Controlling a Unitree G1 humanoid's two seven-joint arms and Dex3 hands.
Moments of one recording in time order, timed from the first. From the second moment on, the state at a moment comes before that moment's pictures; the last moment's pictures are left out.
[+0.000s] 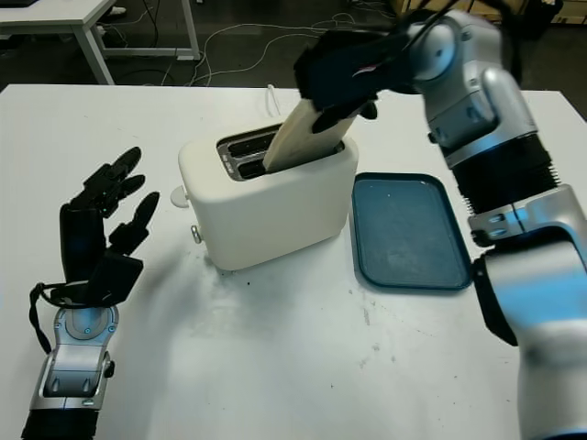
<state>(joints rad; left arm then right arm) -0.08 0.13 0.09 -0.06 0.31 -0.24 0.26 -1.20 -0.54 0.42 0.43 -0.45 0.09 0.85</state>
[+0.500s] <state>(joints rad) -0.08 0.12 0.08 -0.06 0.30 -0.24 0.26 -1.20 -0.44 0.44 0.40 -0.50 0.09 0.82</state>
